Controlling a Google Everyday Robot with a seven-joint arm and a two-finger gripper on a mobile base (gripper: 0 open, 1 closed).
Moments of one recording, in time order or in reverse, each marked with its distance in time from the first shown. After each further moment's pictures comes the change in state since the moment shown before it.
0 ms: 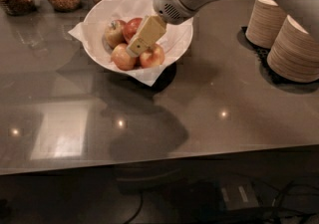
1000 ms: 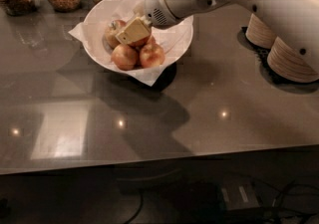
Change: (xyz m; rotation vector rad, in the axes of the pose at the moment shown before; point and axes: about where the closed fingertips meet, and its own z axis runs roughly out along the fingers) arm -0.014 -0.002 0.044 -0.054 -0.124 0.100
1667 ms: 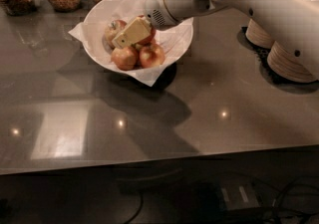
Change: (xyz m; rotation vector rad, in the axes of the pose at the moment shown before) arm 0.000 -0.010 0.008 0.022 -0.029 0.051
